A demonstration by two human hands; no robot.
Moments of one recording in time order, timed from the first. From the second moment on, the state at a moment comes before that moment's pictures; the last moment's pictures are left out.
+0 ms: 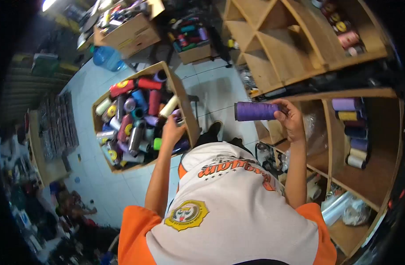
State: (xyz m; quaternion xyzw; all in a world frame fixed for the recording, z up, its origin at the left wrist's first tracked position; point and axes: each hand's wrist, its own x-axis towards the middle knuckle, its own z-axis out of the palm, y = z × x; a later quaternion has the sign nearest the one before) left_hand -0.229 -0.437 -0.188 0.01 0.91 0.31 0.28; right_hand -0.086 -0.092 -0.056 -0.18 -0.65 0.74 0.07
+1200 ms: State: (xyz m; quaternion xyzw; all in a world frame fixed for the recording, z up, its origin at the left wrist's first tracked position) left_hand -0.074 -0.160 -0.032 0.36 0.47 0.64 0.49; right_hand 0.150 0.136 0.055 -0.55 -0.78 0.13 0.27
